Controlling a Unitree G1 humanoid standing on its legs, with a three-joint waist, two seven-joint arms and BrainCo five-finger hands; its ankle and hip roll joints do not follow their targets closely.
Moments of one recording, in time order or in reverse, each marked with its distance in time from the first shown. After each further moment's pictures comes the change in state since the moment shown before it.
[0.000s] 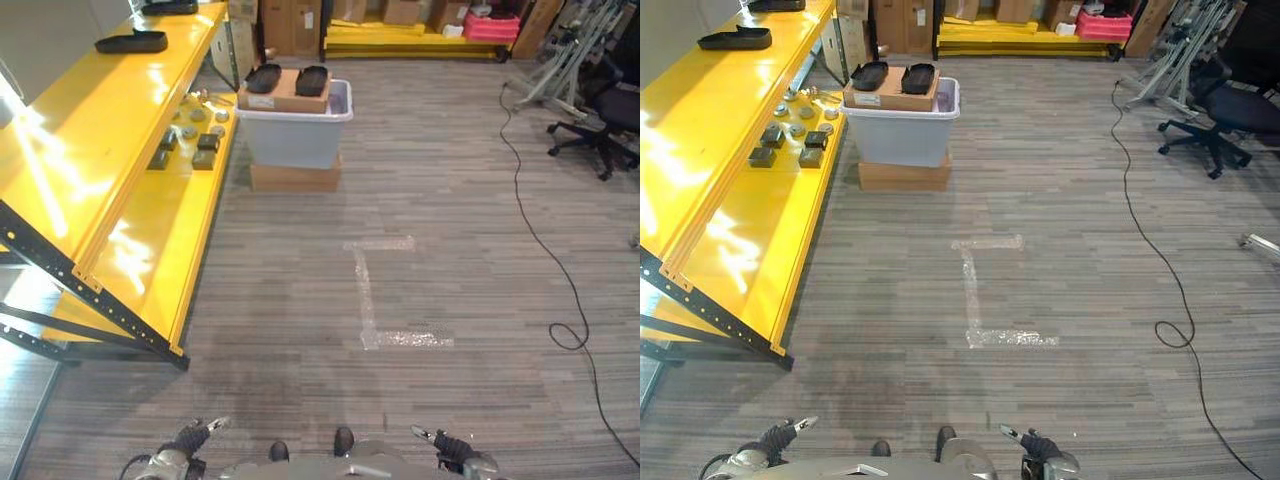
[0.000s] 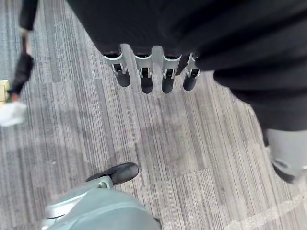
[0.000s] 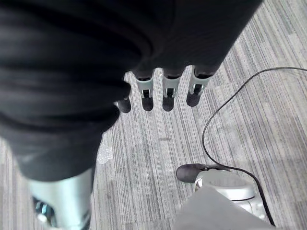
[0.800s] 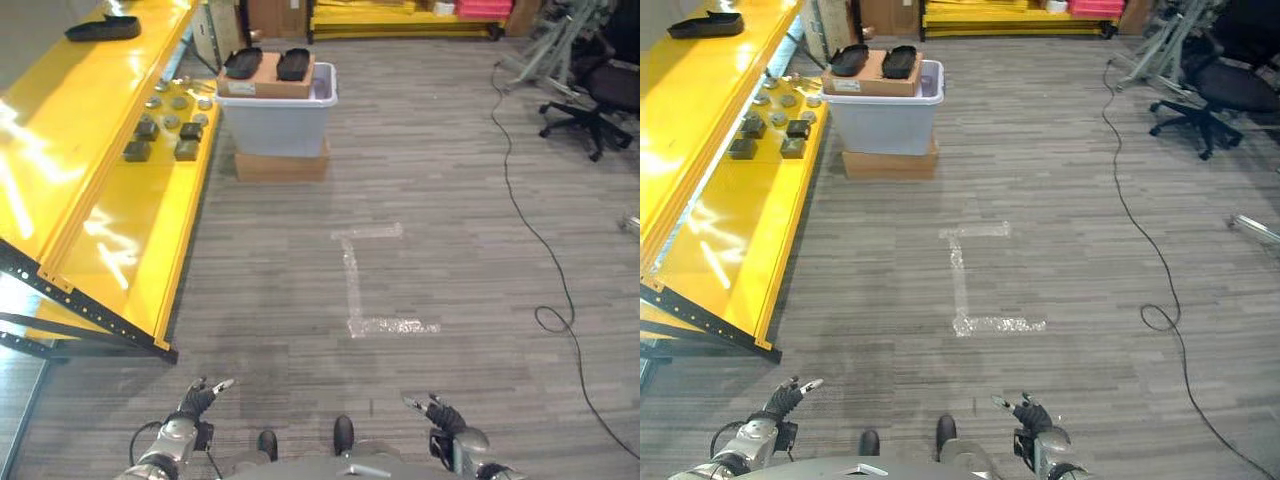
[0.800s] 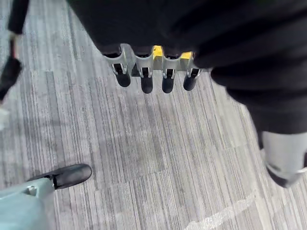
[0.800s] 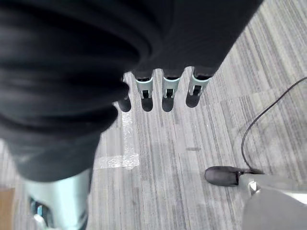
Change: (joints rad) left arm -0.039 -0.003 0.001 -0.080 -0.061 -0.059 0.080; right arm -0.014 0.004 0.080 -0.058 0.043 -0.074 -0.058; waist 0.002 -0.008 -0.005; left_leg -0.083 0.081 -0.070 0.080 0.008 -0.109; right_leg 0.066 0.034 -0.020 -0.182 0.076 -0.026
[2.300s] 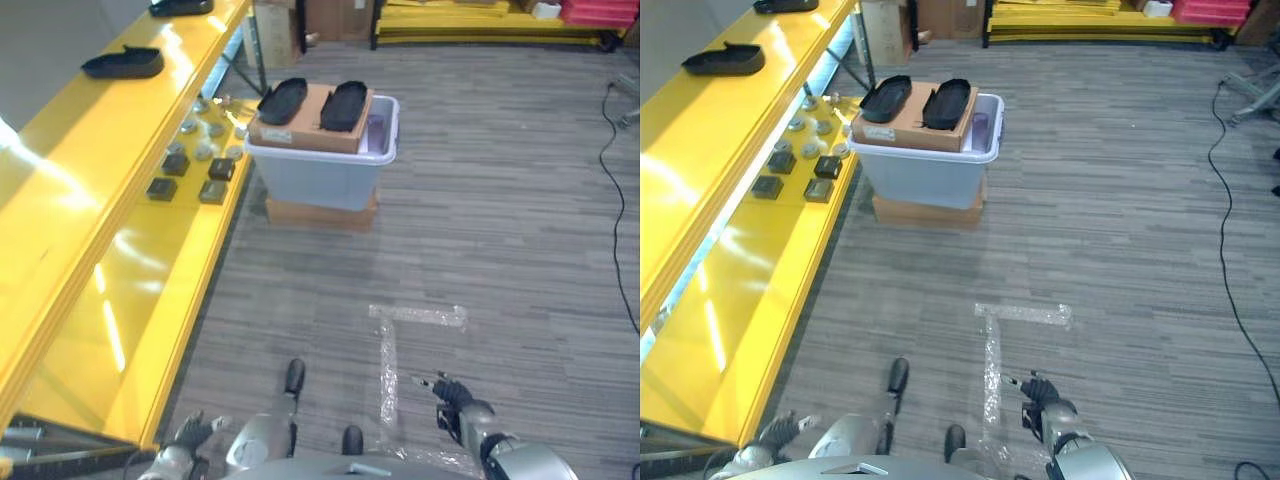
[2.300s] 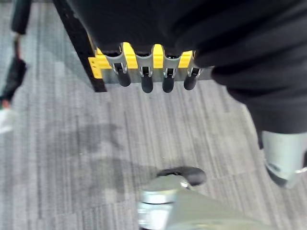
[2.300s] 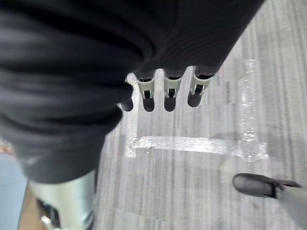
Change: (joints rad) left arm 0.142 -0.002 -0.023 0.076 0.121 0.030 -0.008; right arm -0.153 -0.045 0.055 0.004 -0.052 0.004 0.000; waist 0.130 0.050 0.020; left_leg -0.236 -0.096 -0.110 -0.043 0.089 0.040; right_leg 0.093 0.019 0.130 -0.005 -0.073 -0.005
